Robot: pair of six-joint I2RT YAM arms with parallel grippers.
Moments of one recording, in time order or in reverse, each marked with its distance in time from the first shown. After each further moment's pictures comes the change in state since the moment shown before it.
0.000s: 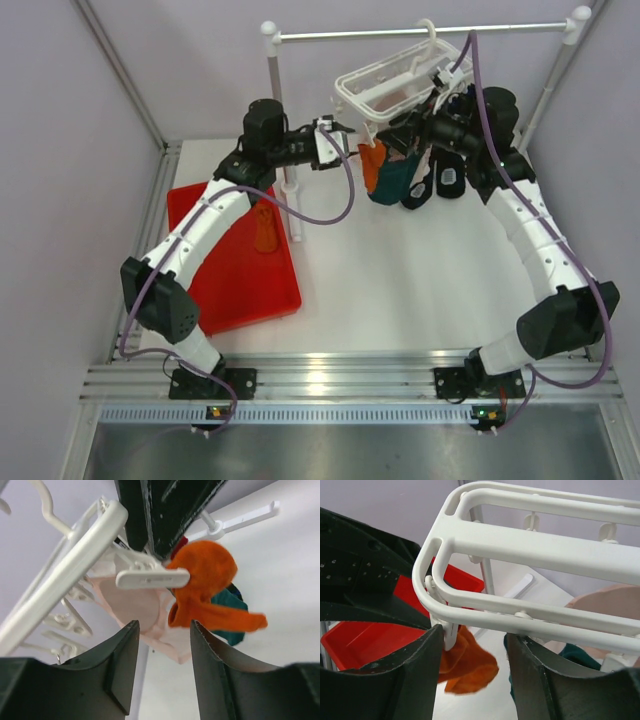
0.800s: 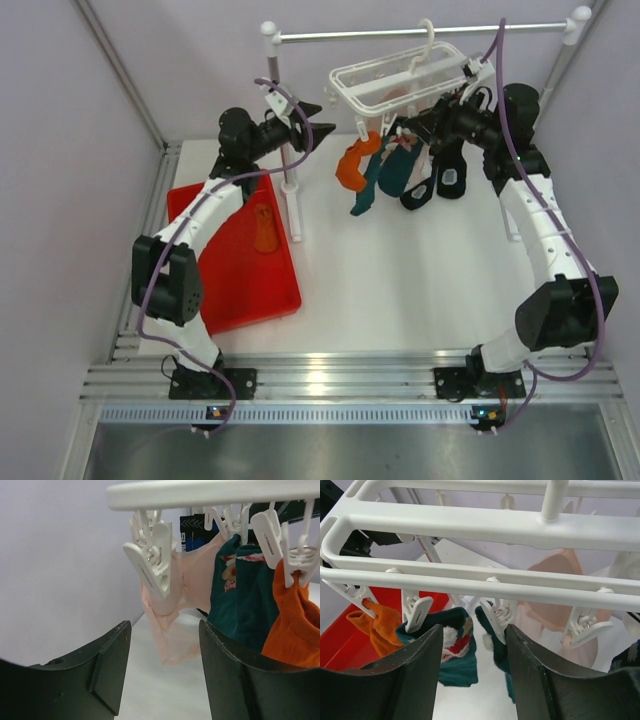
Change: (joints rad) left arm 0.186 0.072 -0.208 0.667 -0.068 -0.825; right arm -0.148 0.037 0.001 0.012 0.040 0.059
